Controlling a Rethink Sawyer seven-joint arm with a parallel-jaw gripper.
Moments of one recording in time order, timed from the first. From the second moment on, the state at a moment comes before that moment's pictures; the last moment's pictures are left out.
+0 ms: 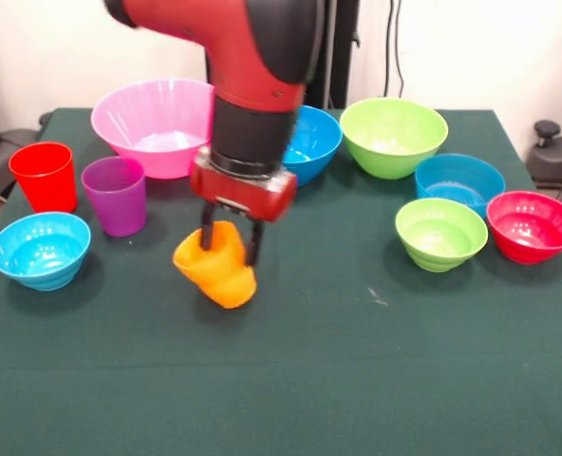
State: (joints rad) arm -0.24 -0.43 -0.13 1.52 0.06 0.29 1.86
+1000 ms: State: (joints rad) arm -0.26 -0.48 -0.12 1.53 0.06 0.30 1.86
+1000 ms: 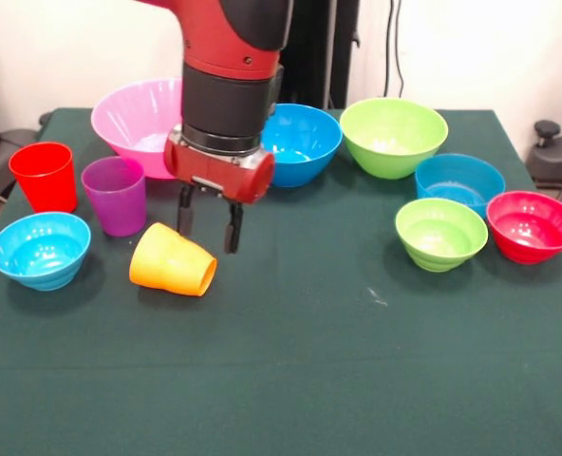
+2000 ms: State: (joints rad) arm -0.21 -0.51 -0.12 1.53 0.06 0.34 1.86
